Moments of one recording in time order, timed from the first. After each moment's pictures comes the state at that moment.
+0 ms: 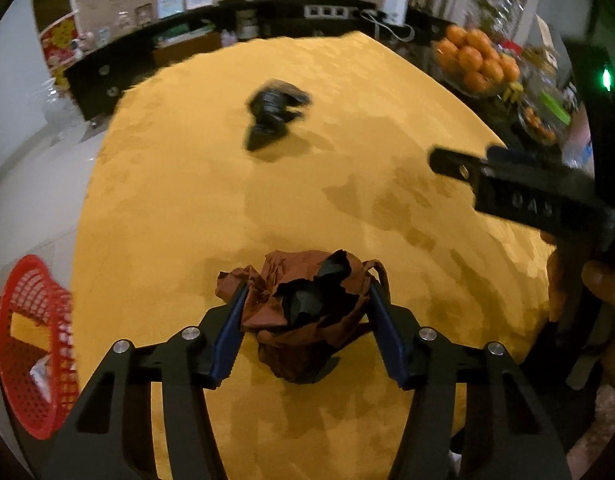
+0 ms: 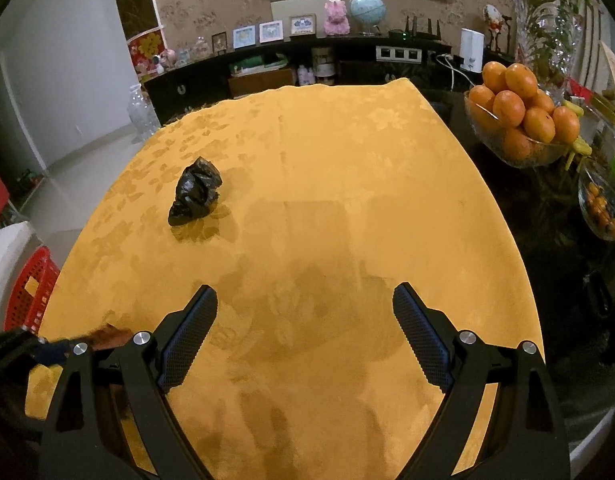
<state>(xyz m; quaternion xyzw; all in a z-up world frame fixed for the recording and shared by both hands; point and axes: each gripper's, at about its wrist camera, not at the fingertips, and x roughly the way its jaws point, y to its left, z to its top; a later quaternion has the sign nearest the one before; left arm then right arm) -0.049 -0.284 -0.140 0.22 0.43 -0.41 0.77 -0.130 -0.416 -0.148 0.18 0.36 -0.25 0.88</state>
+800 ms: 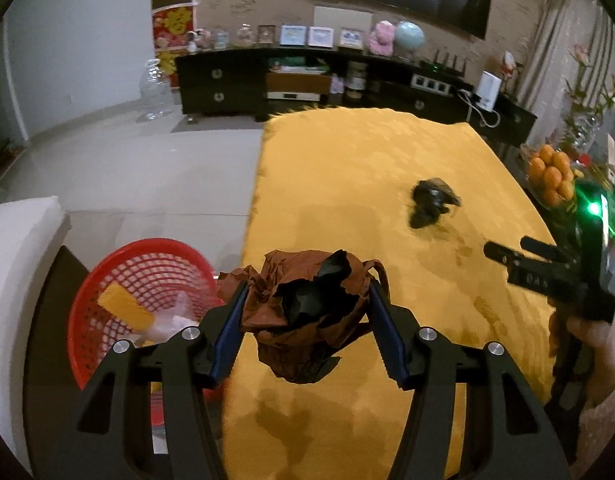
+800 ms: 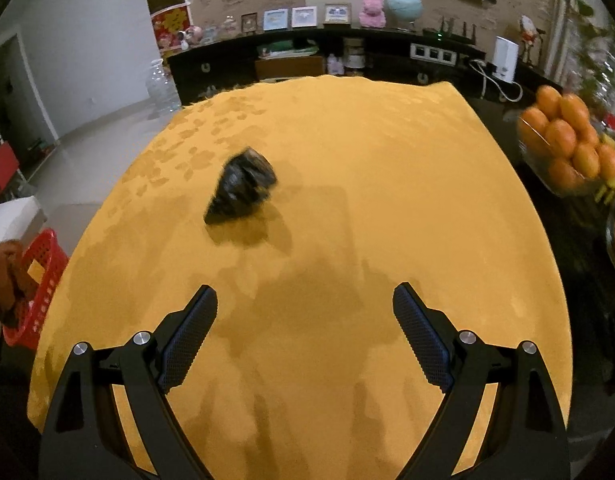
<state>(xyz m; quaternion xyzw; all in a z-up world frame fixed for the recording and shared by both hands) 0.027 -0.173 -0.078 0.11 0.40 -0.30 0.86 -0.067 -0.398 -0.147 0.15 0.40 -0.21 0.88</state>
